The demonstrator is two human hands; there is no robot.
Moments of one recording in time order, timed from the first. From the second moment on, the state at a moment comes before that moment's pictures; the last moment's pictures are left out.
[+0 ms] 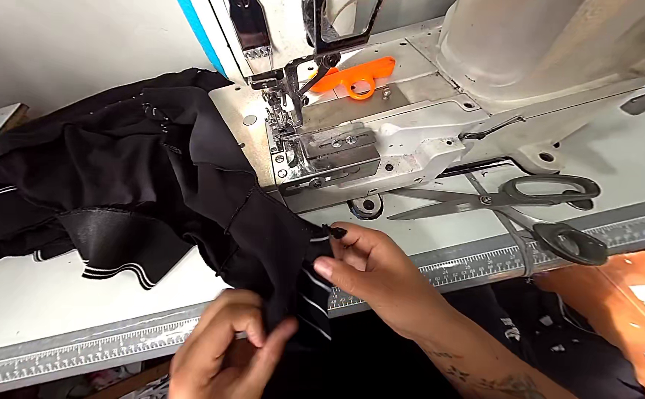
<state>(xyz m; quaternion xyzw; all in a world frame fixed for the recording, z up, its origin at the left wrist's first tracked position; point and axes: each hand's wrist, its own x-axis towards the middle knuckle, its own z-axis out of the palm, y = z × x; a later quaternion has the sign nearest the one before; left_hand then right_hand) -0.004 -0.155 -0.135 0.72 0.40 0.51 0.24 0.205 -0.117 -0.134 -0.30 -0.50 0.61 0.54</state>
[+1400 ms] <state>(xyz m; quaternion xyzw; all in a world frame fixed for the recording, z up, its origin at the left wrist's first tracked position) -0.068 -0.139 -0.098 0.77 0.39 0.42 0.28 0.205 -0.104 -0.146 -0.28 -0.71 0.34 0.55</state>
